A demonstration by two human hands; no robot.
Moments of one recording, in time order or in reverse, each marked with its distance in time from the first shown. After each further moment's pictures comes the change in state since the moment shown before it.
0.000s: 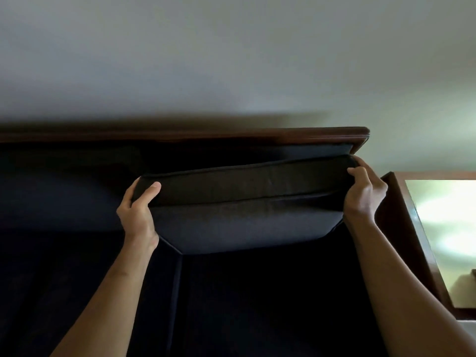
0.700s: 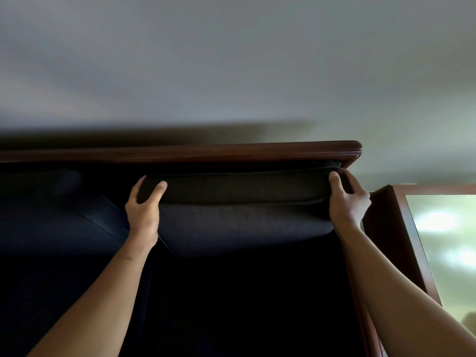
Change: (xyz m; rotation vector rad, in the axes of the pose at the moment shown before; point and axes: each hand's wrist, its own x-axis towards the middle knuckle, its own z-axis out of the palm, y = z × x) left_hand 0.075 -0.083 0.120 0.316 -0.021 -0.013; right_hand 0.124 0.078 0.015 -0.359 -0.082 0.082
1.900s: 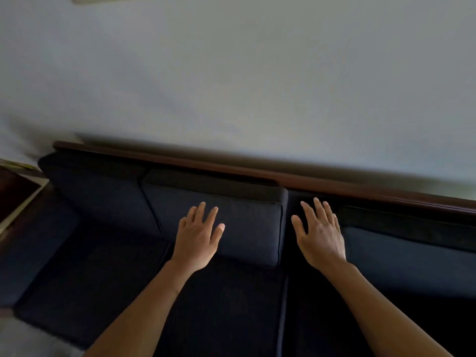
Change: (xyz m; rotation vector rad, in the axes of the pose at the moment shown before) left_hand 0.060 0.089 -0.403 1.348 -0.191 0.562; right_hand -0.394 -0.152 0.273 -0.761 -0.615 -0.633
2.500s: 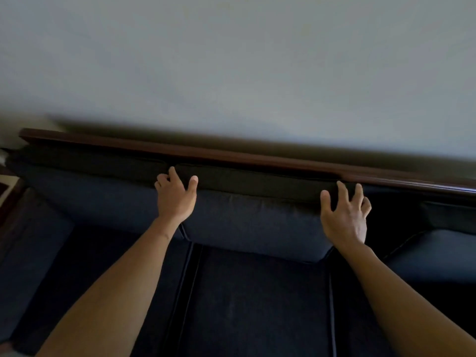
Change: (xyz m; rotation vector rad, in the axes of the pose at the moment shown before) left_hand 0.170 -0.221 -0.005 -0.426 0.055 -0.369; right_hand 0.084 -0.112 0.106 0.086 0.162 0.439
